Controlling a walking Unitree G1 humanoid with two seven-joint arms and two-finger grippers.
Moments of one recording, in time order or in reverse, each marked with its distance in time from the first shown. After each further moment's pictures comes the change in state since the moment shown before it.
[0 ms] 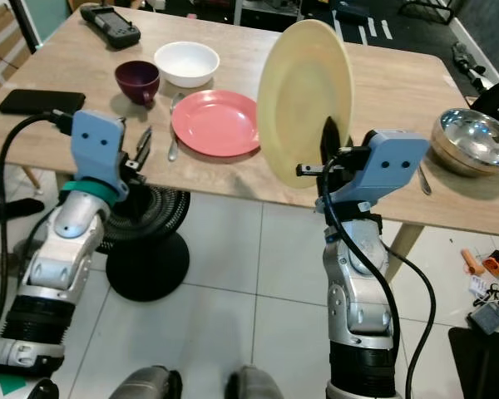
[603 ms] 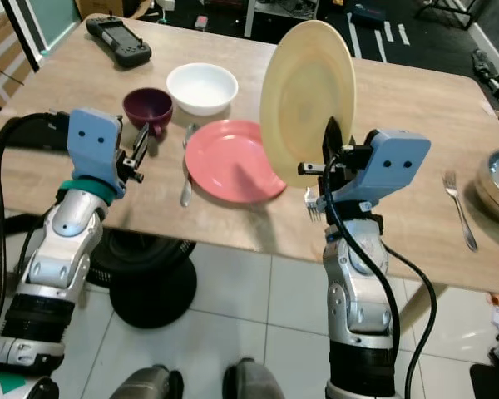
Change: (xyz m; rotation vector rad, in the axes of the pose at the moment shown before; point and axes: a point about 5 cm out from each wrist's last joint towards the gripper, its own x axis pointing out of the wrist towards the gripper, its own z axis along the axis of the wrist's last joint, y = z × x) left arm 0.001 -0.002 0.000 -0.004 0.000 -0.007; right arm 0.000 -0.001 -0.001 0.000 0.005 -0.013
